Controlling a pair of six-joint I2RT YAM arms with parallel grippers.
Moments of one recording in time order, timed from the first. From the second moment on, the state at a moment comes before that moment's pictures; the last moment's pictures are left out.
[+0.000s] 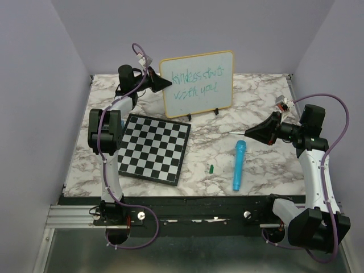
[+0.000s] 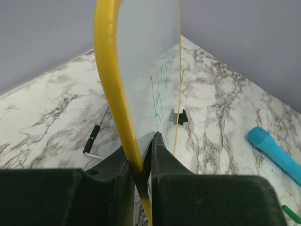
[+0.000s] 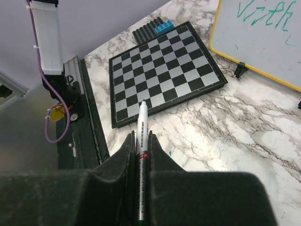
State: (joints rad) left arm -0.06 2.21 1.62 0.60 1.02 -0.37; right arm -0.24 1.02 0.90 -0.48 -1.42 -0.26
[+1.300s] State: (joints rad) left arm -0.05 2.20 1.53 0.59 0.93 -0.16; right arm -0.24 1.02 0.90 -0.48 -1.43 -0.26
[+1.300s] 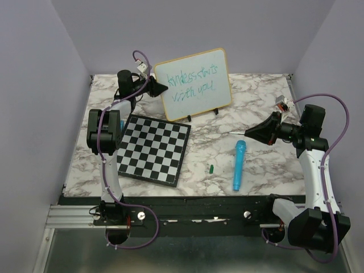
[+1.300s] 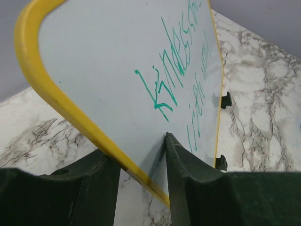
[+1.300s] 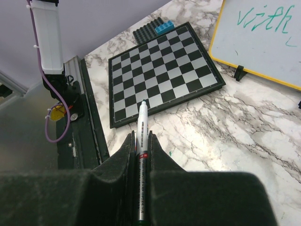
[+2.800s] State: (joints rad) left arm 0.06 2.07 1.21 0.95 0.86 -0.35; right arm -0.24 1.02 0.90 -0.48 -1.43 -0.26
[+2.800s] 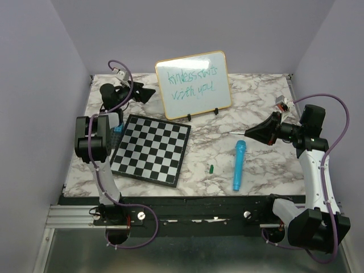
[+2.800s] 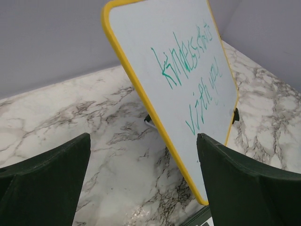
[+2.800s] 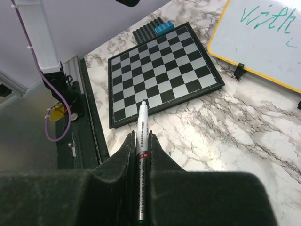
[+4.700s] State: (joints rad) left arm -1.11 1.85 1.21 -0.37 -0.05 -0.58; right arm -0.24 1.00 0.90 -0.52 -1.22 -0.29
